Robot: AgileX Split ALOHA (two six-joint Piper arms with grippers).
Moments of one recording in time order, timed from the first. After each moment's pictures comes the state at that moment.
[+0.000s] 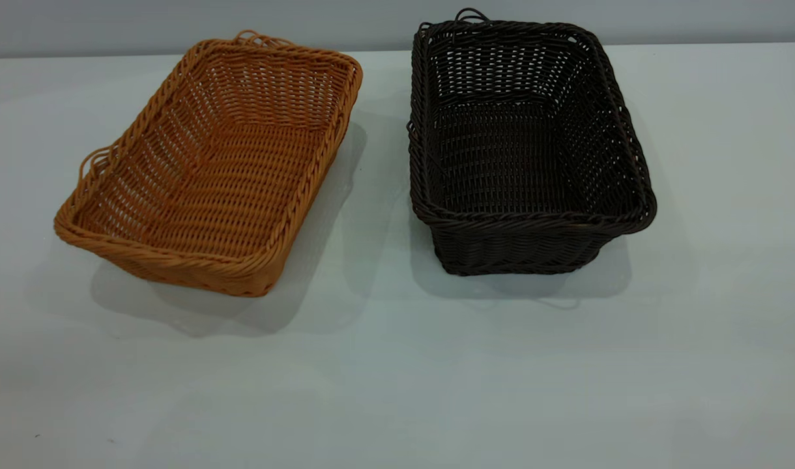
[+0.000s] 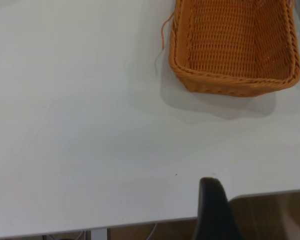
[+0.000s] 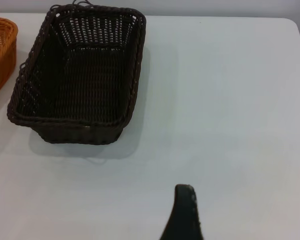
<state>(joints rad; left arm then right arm) -0.03 -0.02 -0.51 -0.06 1.16 0.04 0.11 -0.02 -0.47 0.02 1.12 0.00</state>
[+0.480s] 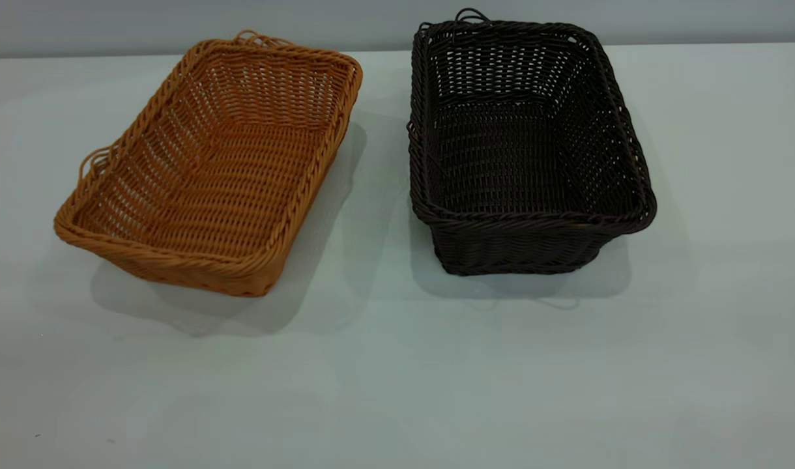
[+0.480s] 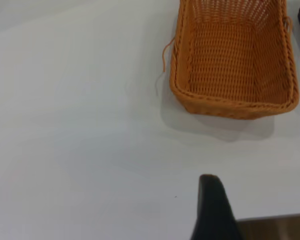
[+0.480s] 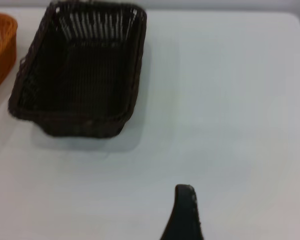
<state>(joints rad) -0.03 0.02 -0.51 -0.06 1.06 0.02 0.11 0.04 -0.47 0.05 1.11 0.00</state>
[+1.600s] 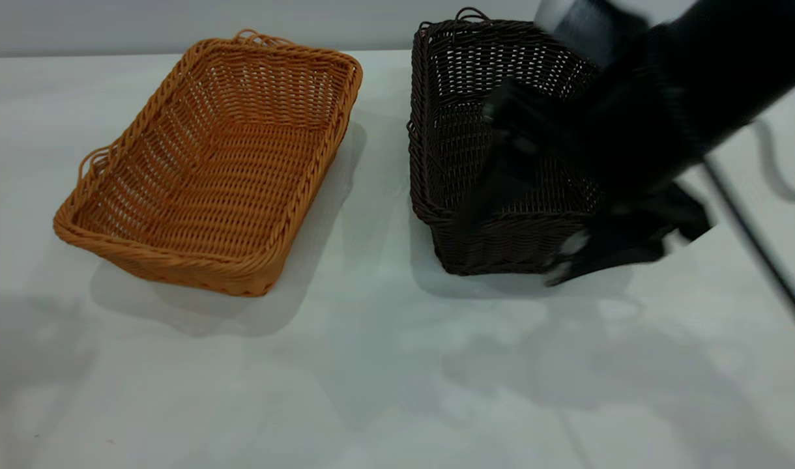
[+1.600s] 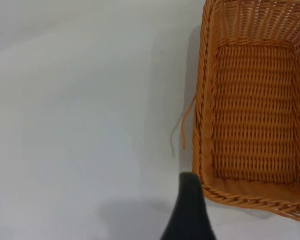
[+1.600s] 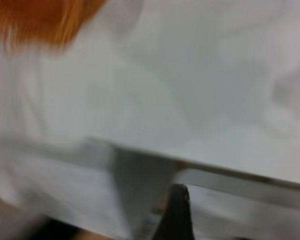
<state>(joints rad) -0.03 1.11 -0.79 -0.07 0.46 0.12 0.45 1.88 -0.80 1.21 0.54 -0.40</state>
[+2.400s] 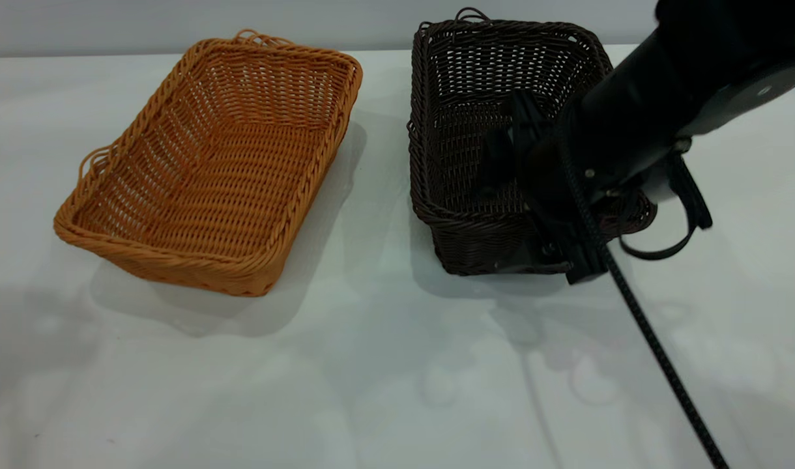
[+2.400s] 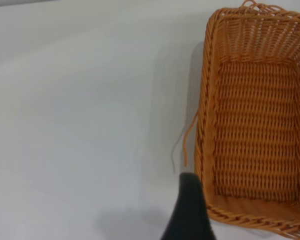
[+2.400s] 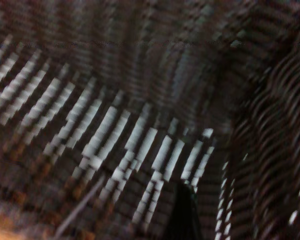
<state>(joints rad) -0.03 1.15 -0.79 -0.07 0.39 0.09 0.47 2.16 -0.93 1.79 0.19 -0.03</state>
